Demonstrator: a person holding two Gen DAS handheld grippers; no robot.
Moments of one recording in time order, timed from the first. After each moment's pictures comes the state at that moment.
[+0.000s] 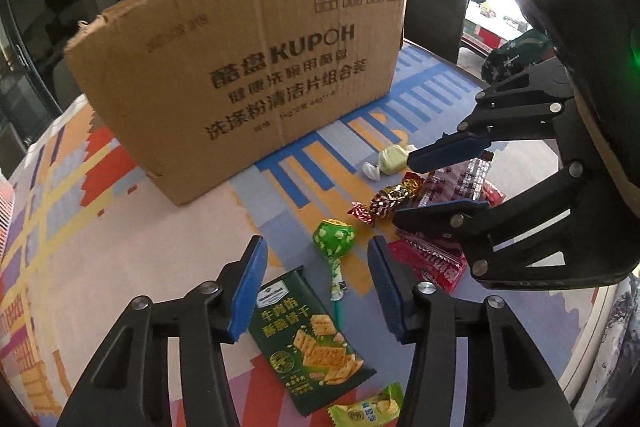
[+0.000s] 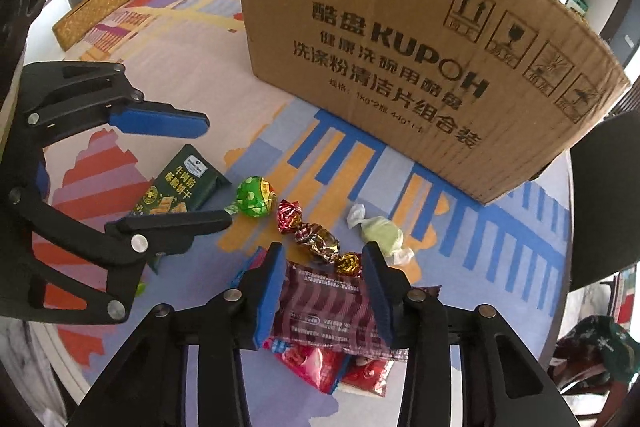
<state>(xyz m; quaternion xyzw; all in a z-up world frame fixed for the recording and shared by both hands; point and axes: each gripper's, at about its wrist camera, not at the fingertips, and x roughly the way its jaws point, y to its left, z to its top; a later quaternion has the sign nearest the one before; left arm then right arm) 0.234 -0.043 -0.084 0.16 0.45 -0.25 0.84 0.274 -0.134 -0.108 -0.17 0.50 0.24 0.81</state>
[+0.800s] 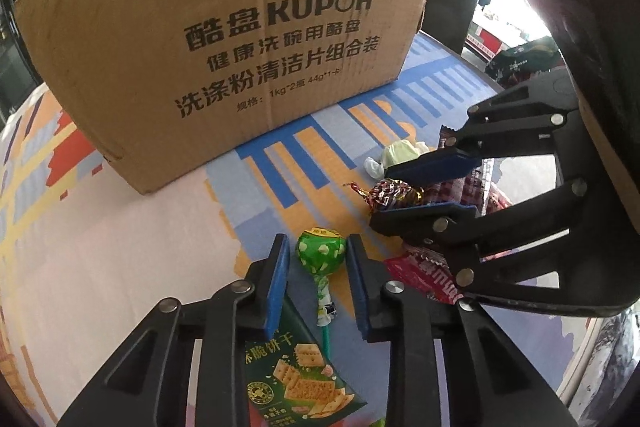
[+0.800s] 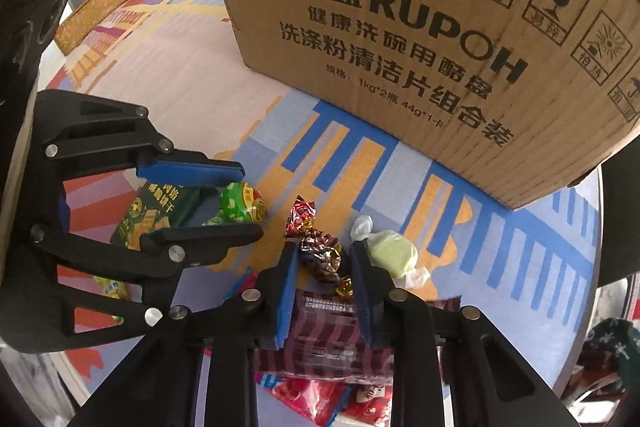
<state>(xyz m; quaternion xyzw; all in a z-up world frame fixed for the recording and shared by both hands) 0.259 -0.047 -0.106 0.11 0.49 -0.25 0.83 0.299 -0.128 -0.128 -0.15 0.53 0.26 0.80</state>
